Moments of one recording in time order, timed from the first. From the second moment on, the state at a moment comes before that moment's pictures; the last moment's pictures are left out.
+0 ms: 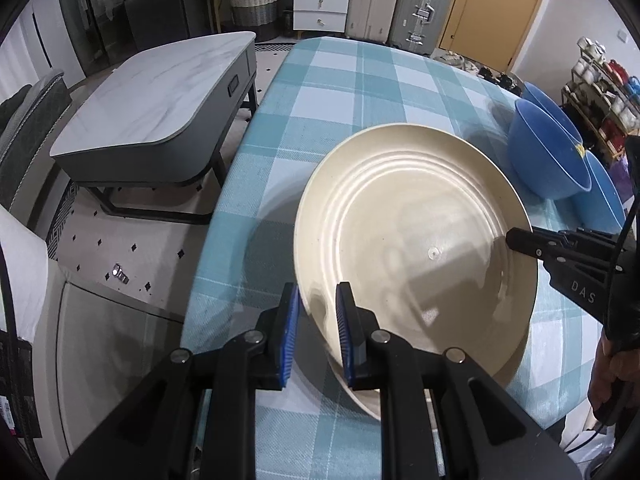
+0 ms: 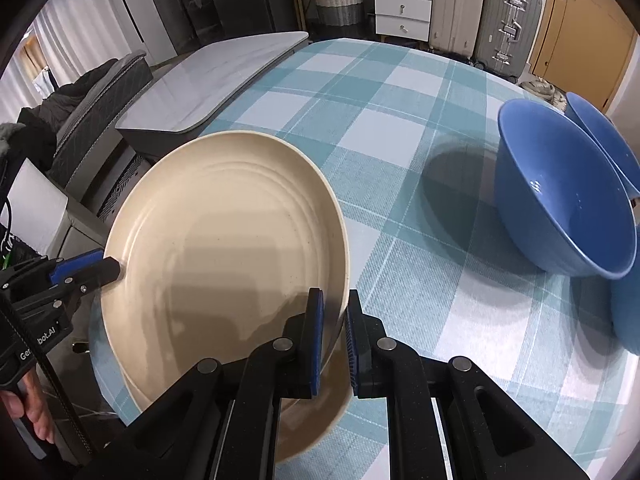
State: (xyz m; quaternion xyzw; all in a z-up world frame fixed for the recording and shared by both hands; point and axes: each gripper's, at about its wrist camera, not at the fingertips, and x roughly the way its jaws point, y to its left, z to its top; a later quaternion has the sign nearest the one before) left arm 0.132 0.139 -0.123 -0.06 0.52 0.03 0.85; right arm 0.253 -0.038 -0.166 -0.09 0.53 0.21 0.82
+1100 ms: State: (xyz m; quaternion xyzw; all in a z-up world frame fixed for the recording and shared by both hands) left arm 0.105 0.119 -0.141 -0.04 0.54 0.01 0.84; right arm 0.226 -0.050 -0.183 -0.13 0.54 0.21 0.81
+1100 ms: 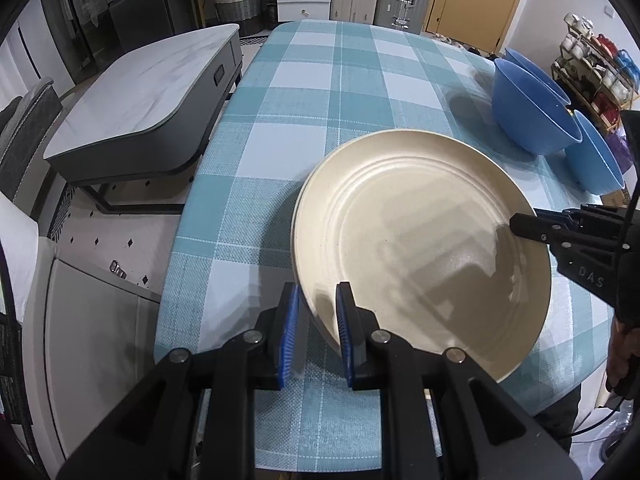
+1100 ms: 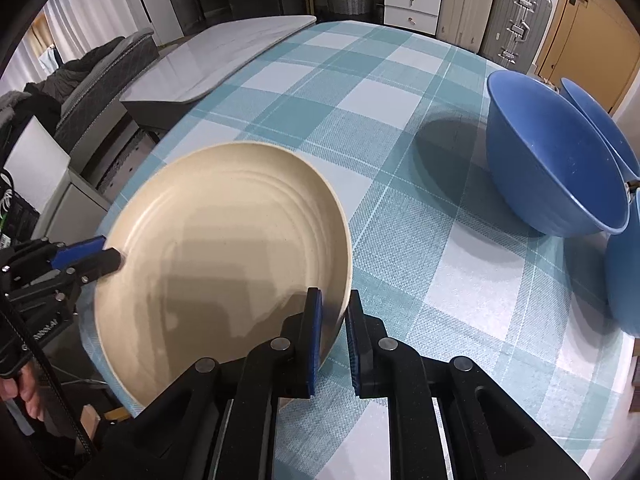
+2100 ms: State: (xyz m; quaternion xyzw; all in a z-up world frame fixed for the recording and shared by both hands) left arm 0.086 0.044 -0.051 -0.02 0.41 -0.05 0.91; right arm 0.146 -0.127 -0.047 -0.06 0.29 0.19 0.93
